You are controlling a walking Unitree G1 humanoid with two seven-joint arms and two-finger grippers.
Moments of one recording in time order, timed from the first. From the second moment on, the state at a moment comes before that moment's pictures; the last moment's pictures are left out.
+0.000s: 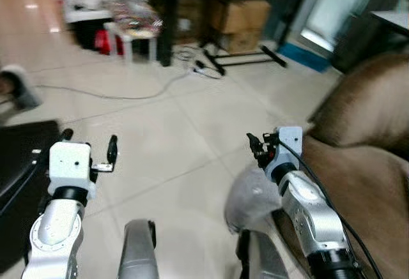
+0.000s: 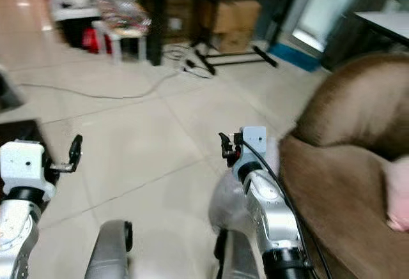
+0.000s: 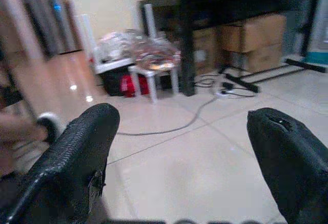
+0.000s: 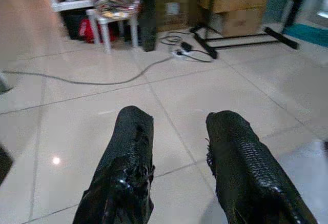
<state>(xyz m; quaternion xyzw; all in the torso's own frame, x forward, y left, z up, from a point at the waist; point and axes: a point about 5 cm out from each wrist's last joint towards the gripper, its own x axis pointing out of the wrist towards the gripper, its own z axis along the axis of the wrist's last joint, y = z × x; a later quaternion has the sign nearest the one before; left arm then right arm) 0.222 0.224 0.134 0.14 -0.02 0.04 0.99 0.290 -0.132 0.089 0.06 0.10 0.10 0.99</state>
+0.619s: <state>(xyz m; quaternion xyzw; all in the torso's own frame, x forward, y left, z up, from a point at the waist) 0.221 0.231 0.138 0.14 -0.02 0.05 0.99 0.292 -0.112 0.101 0.07 0.08 0.15 0.98</state>
